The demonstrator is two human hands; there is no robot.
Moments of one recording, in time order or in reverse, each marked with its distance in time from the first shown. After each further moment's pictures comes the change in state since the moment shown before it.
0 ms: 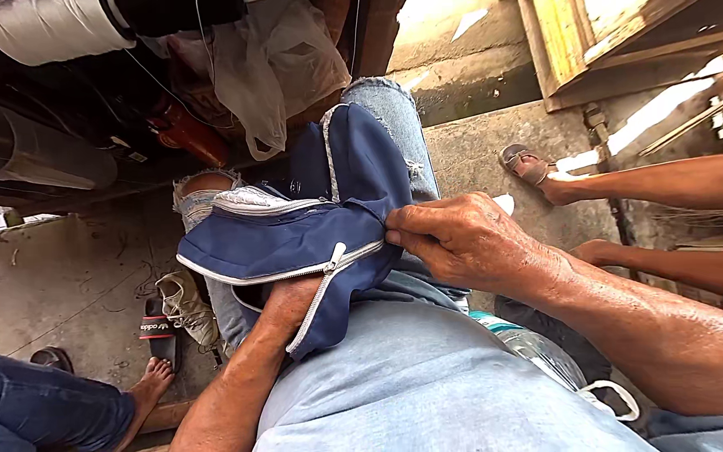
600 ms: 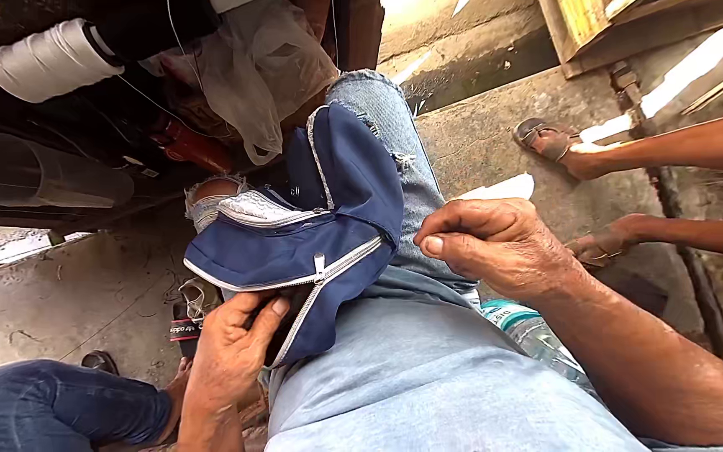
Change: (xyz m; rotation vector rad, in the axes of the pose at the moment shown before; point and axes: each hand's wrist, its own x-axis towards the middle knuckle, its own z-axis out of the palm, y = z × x) left_hand -0.041 -0.039 -0.069 -0.030 -0.122 0.192; right_hand -0.041 -0.002 0.005 0.873 0.204 0.227
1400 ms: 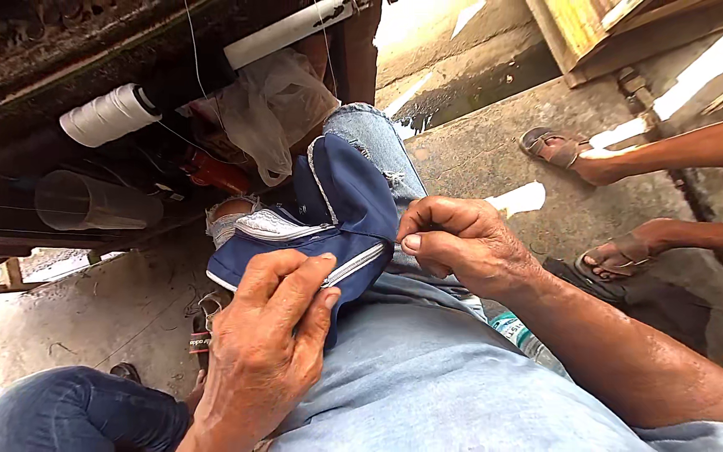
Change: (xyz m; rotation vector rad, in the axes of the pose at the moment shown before) left_hand 0.034 0.087 0.031 0.593 0.038 0.393; right_hand 0.014 0.000 0.011 0.182 0.034 -0.032
